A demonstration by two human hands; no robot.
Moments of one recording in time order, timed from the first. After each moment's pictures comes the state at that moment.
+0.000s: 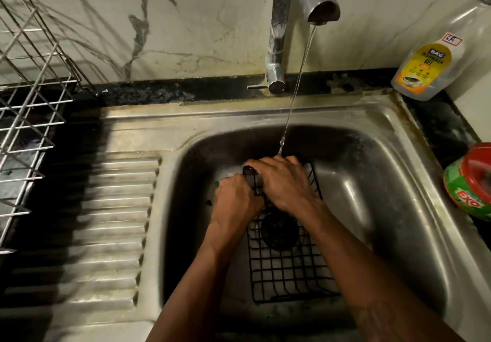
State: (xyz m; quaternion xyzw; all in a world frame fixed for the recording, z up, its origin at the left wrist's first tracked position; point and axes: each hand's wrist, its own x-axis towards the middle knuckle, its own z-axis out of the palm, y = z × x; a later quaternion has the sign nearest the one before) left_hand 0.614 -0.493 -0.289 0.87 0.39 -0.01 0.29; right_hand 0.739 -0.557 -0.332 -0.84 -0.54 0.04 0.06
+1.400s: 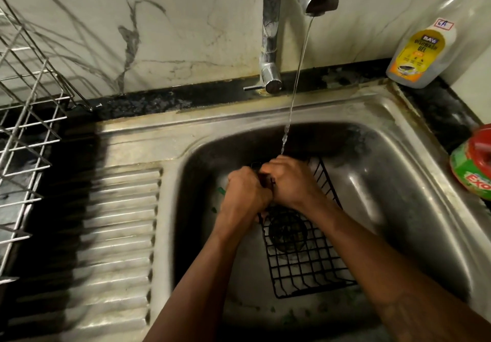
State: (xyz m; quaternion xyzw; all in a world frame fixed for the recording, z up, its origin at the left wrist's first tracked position) left_hand 0.633 -0.476 -0.287 0.80 0.41 -0.06 0.43; right_hand 0.739 -0.564 -0.334 -0.81 -0.52 0.07 0.25
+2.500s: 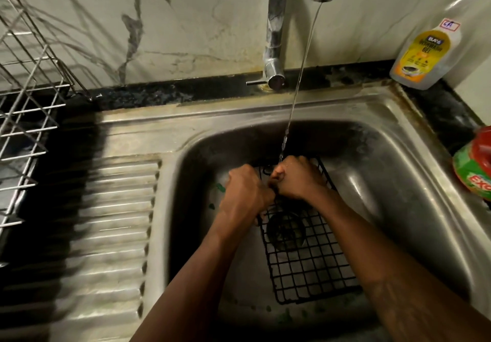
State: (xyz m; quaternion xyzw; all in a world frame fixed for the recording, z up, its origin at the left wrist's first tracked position) left_hand 0.629 -0.483 -0.288 0.83 0.41 -0.04 0.38; right_hand 0.759 -0.564 -0.337 -0.88 -0.39 0.23 0.15
